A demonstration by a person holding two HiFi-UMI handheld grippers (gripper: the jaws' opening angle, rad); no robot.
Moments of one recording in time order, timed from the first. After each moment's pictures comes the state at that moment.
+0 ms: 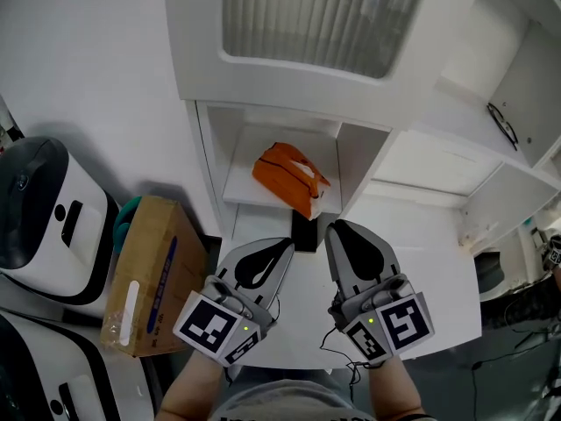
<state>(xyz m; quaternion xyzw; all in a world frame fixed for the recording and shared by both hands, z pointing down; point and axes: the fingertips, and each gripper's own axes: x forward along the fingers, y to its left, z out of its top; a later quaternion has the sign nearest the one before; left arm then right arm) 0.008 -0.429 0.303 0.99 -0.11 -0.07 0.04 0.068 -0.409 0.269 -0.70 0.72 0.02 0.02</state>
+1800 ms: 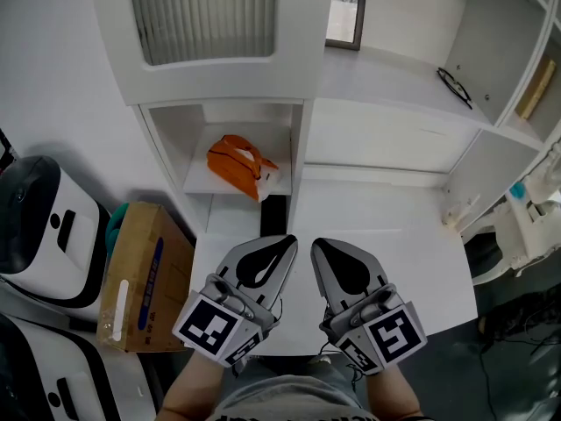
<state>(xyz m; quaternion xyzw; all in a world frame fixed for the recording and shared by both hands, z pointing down) 0.070 -0.328 0.278 1.00 -0.07 -0.07 0.01 0.095 -0.304 0.273 -0.68 0.73 0.03 0.03</state>
